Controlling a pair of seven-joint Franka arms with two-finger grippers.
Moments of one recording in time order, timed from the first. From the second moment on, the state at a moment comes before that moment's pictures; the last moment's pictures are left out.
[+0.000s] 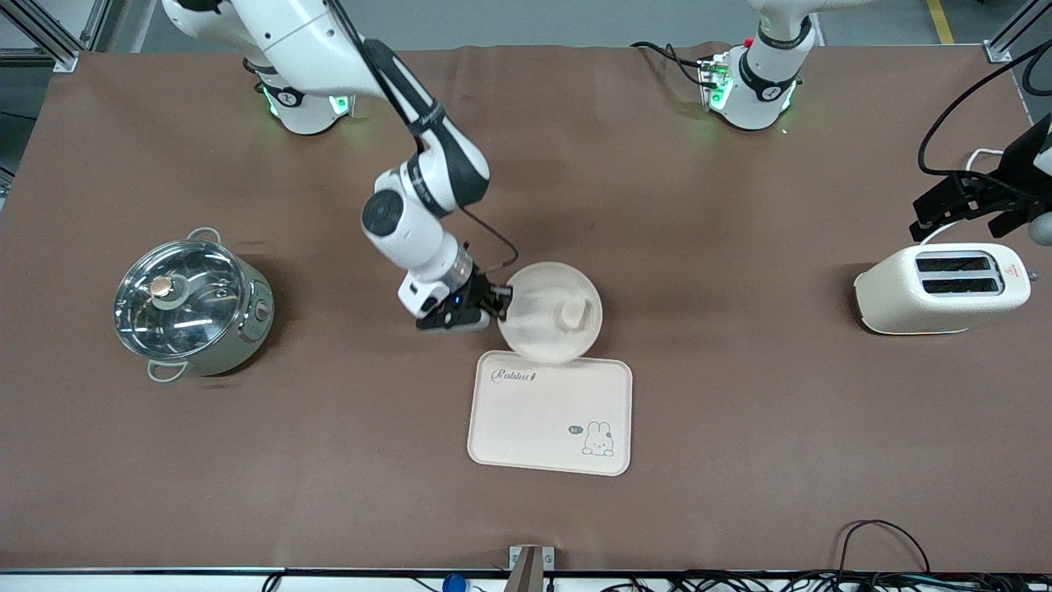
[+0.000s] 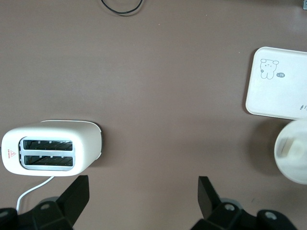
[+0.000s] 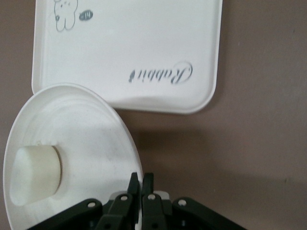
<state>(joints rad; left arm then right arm) 0.07 0.04 -0.14 -1.46 0.01 1.58 -0.10 0.67 0.51 0.05 -1.96 0.54 2.81 0.25</state>
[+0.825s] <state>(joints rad) 0.07 0.04 -0.14 -1.46 0.01 1.58 -0.10 0.71 0.56 0.06 -2.05 0.54 2.97 0.24</state>
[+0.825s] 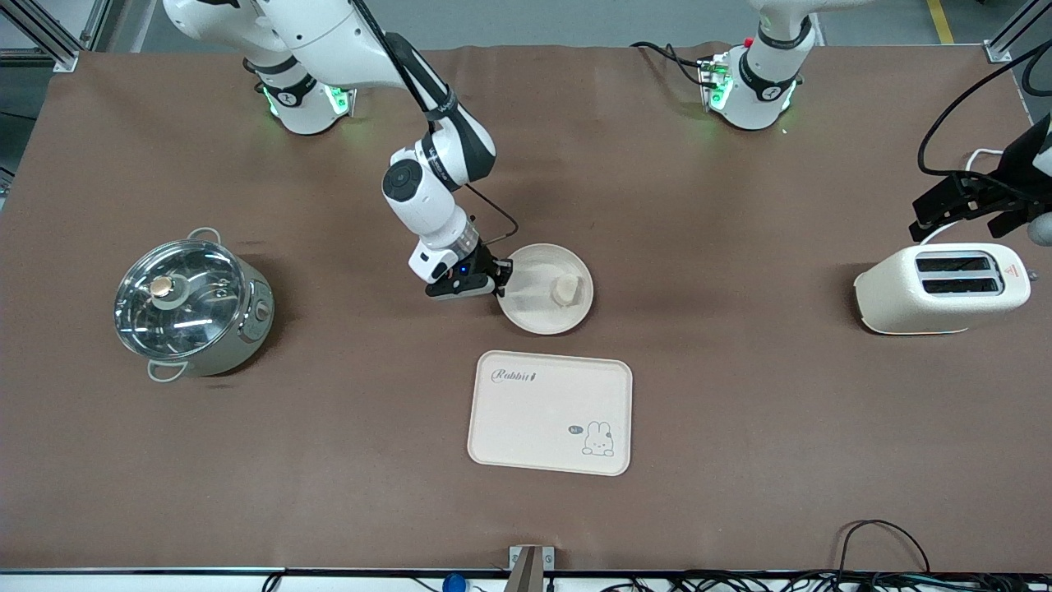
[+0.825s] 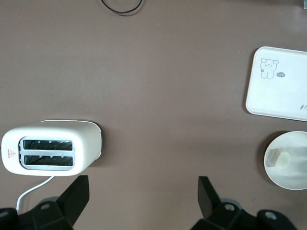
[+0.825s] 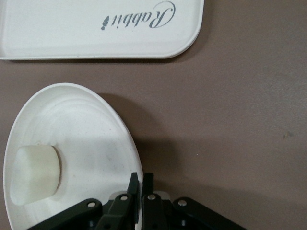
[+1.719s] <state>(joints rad) -0.03 0.16 -0.35 -1.53 0.00 1.64 -0.48 0.58 0.40 0.01 -1.92 0.56 2.54 0.34</state>
